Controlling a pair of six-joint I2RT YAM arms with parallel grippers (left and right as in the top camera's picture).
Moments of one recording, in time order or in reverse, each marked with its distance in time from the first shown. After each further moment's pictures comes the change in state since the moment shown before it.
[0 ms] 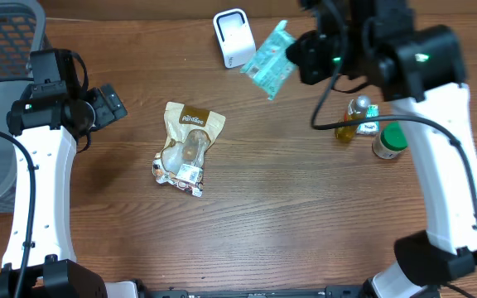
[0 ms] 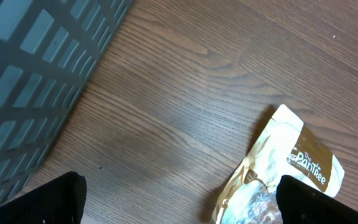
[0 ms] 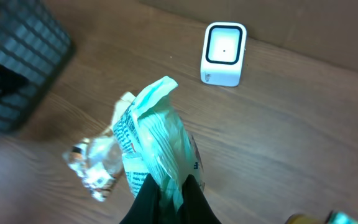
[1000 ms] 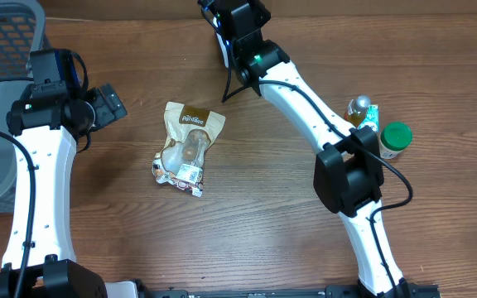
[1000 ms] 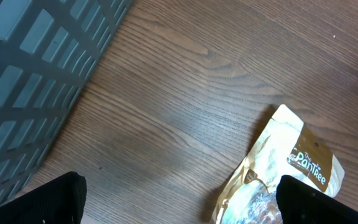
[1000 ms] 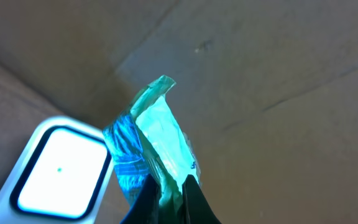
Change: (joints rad) left arm 0.000 0.000 0.000 -0.001 0.000 0.000; right arm 0.174 0.606 0.003 1.044 0.775 -0.539
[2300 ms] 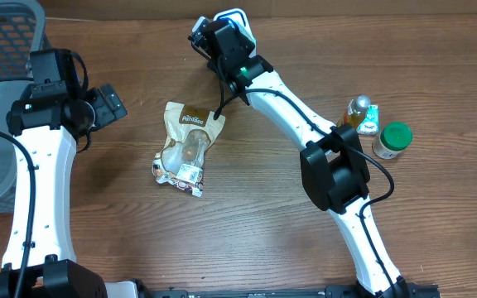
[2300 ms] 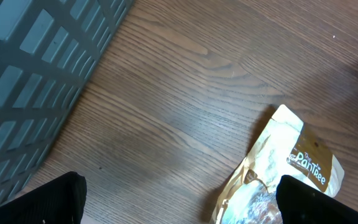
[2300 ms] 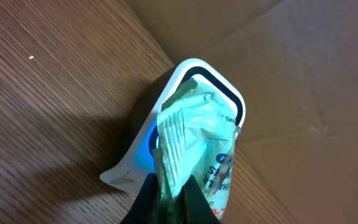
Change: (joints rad) left arm 0.000 0.000 0.000 0.000 0.000 0.000; right arm 0.039 0.081 -0.009 -0.204 -0.167 0.055
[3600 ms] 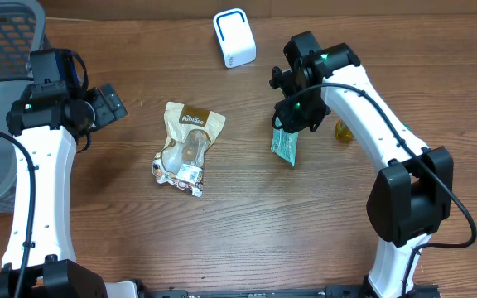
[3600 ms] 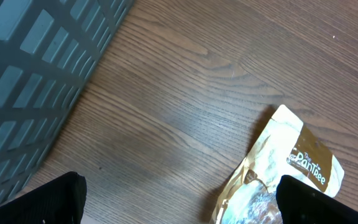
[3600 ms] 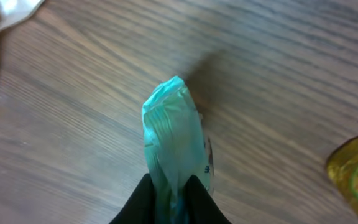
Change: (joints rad) left arm 0.000 0.000 0.000 0.000 0.000 0.000; right arm -0.218 -0.452 -0.410 -0.840 -0.518 0.421
